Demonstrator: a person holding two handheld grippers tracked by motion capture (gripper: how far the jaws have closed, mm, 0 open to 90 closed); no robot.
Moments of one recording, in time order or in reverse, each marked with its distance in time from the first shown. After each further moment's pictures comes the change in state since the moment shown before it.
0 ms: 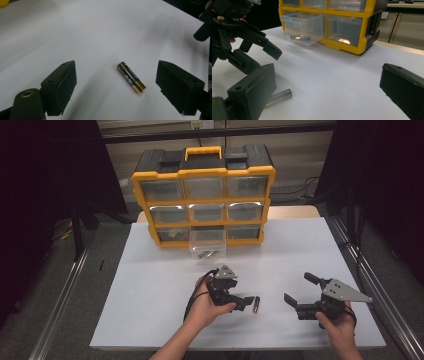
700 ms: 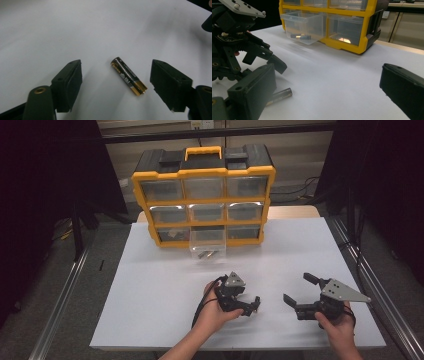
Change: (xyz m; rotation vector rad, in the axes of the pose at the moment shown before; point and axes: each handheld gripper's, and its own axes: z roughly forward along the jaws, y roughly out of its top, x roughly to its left) left arm -0.011 -0.012 0.026 0.003 0.006 0.019; right arm 0.000 -0.001 0.001 0.006 0.001 -0.012
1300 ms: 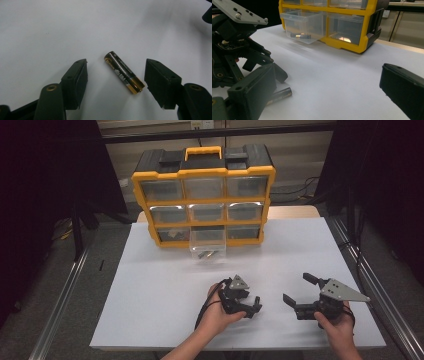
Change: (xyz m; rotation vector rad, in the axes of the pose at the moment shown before) left arm -0.005 -0.004 0.011 0.045 -0.015 0.026; right arm 0.000 -0.001 0.001 0.006 0.000 0.004
